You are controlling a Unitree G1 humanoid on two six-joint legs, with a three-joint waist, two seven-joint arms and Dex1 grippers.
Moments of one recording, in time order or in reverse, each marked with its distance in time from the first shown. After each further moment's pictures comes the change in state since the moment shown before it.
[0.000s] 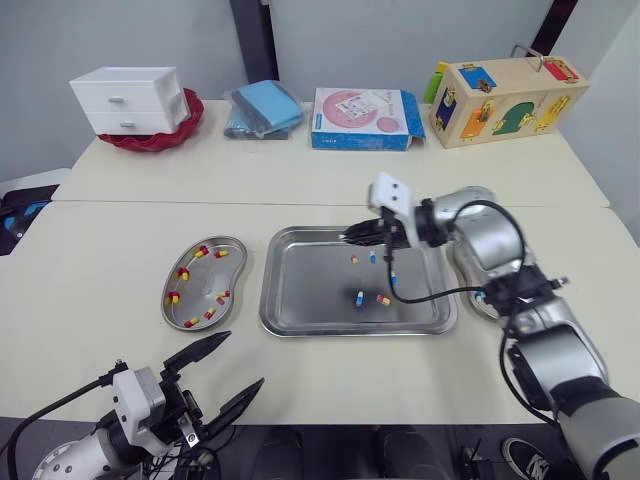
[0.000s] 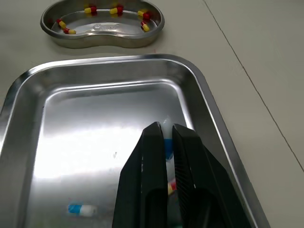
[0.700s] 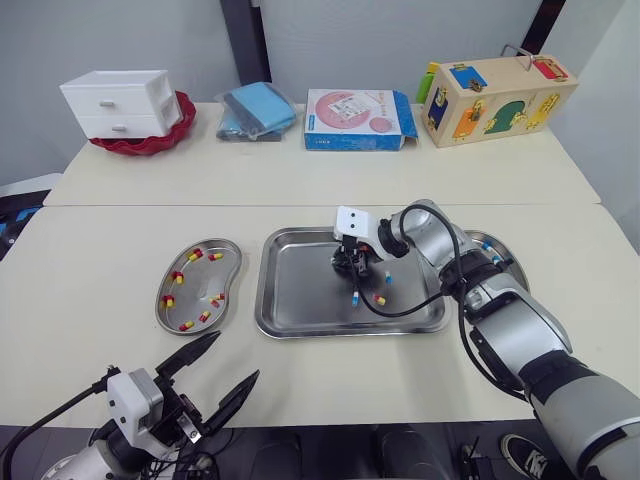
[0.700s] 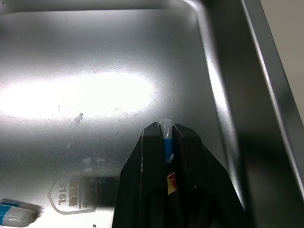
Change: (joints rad) left arm 0.087 -0.094 0.029 -0.059 0.026 0.024 0.148; right arm -0.277 0.255 0.242 0.749 -0.252 -0.381 -0.101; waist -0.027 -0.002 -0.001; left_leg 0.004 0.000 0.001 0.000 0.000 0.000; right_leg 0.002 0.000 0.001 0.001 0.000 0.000
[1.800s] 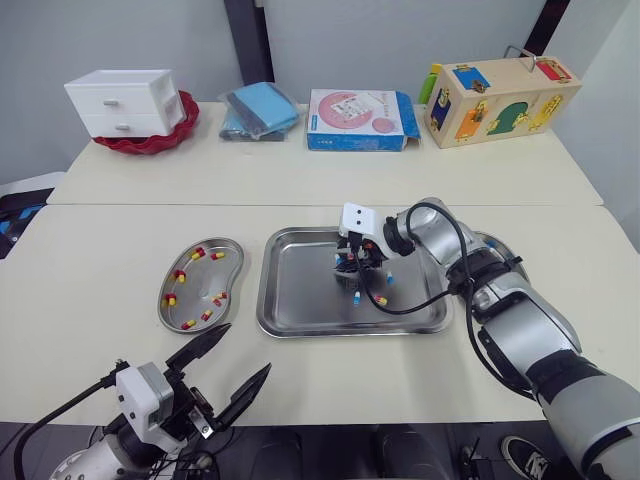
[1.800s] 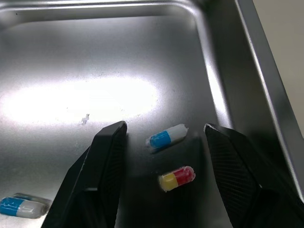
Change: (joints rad) left arm -0.007 -0.020 -0.021 -0.097 0.011 0.048 0.046; right arm 0.000 -0.039 0.039 -0.009 0.069 0.022 0.017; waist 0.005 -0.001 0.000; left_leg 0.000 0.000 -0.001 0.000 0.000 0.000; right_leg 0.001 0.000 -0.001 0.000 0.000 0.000
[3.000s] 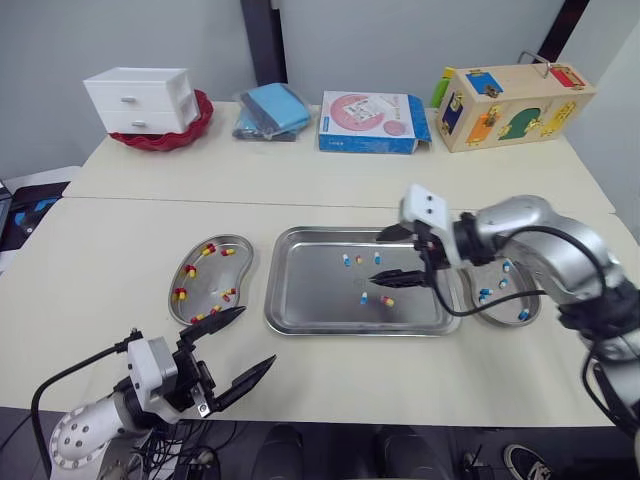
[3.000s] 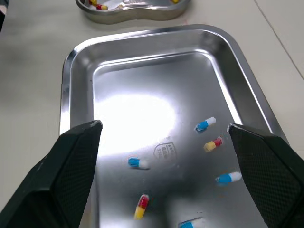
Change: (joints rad) left arm -0.186 -0.006 0.031 0.119 0.008 0.019 -0.194; right arm 0.180 -0.420 0.010 -0.853 0.446 0.499 -0.060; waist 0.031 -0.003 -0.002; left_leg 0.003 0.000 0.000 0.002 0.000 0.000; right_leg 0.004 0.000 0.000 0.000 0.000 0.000
